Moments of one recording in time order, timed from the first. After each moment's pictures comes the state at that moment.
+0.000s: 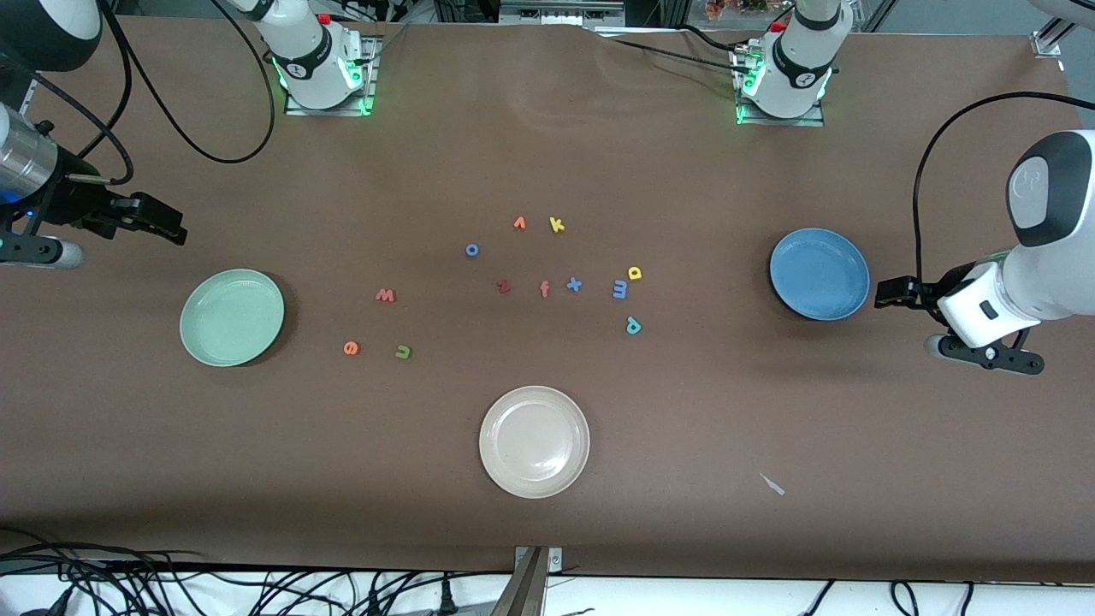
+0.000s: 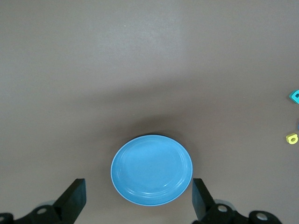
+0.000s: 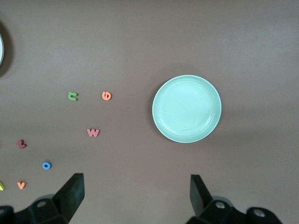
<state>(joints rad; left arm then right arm) 0.12 0.35 -0.11 -1.54 0.02 1.70 0.20 0.09 0.08 -0.05 -1.59 0.01 1.63 0.12</state>
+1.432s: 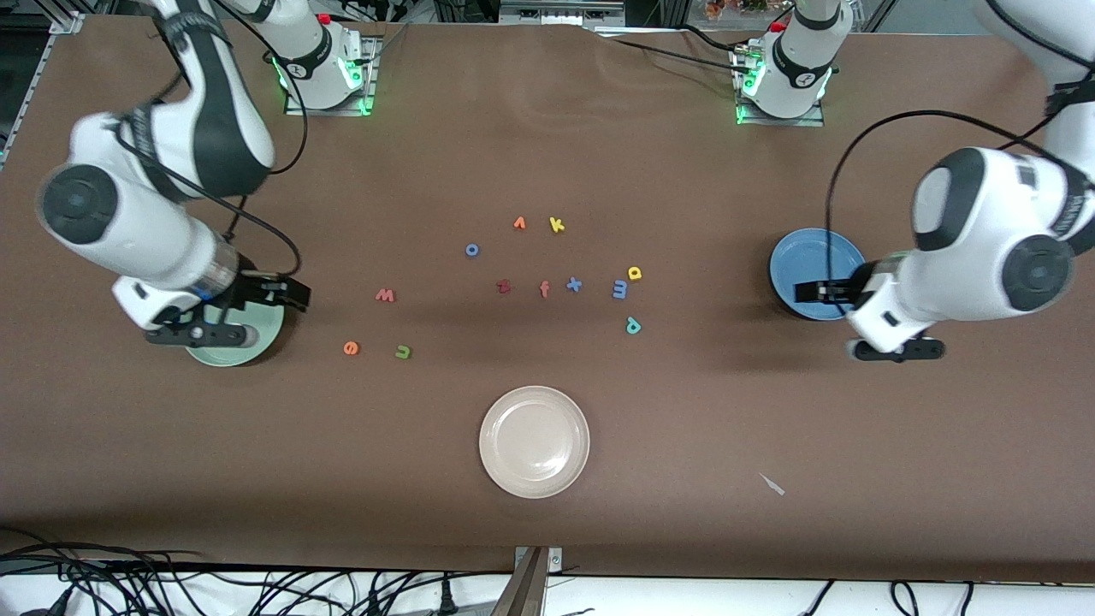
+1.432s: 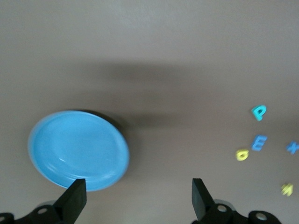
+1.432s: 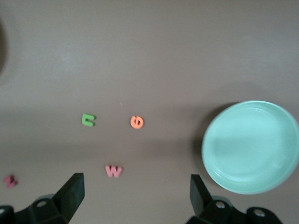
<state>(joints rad) 0.08 0.37 -0.27 -1.66 -0.04 1.75 -0.31 0.24 0.31 -0.04 -1.76 0.01 2.06 0.24</state>
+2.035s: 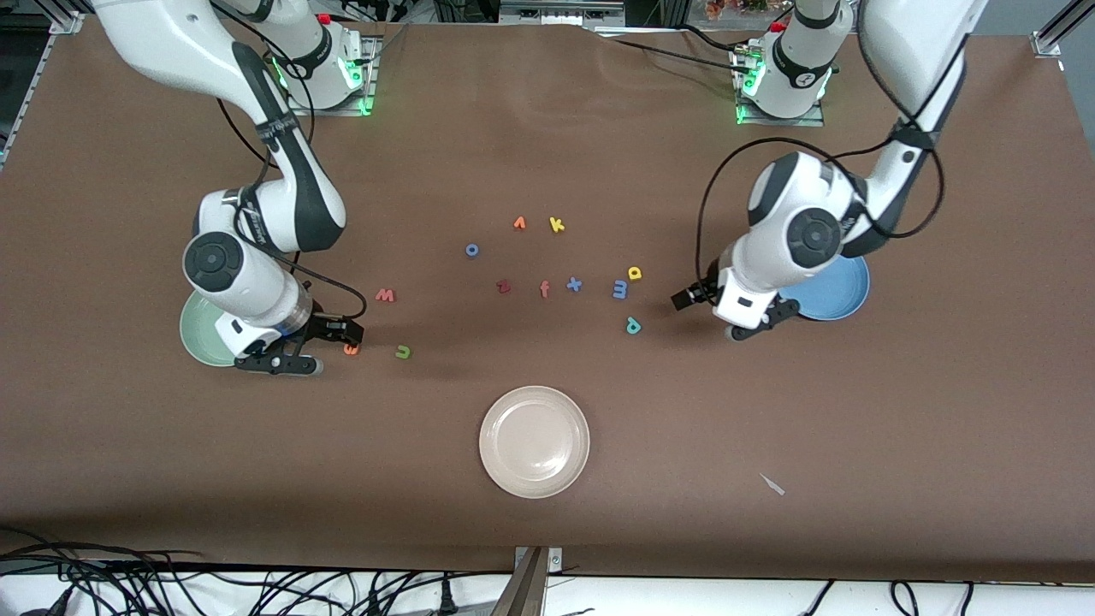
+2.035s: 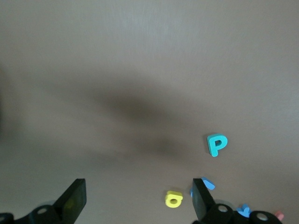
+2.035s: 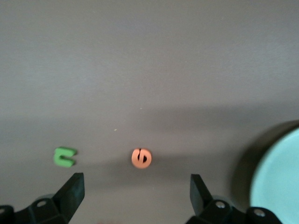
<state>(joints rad) -0.01 0.41 -0.41 -2.02 -0.06 2.32 -0.88 0.26 0.50 -0.04 -1.87 0.01 2.41 0.29</state>
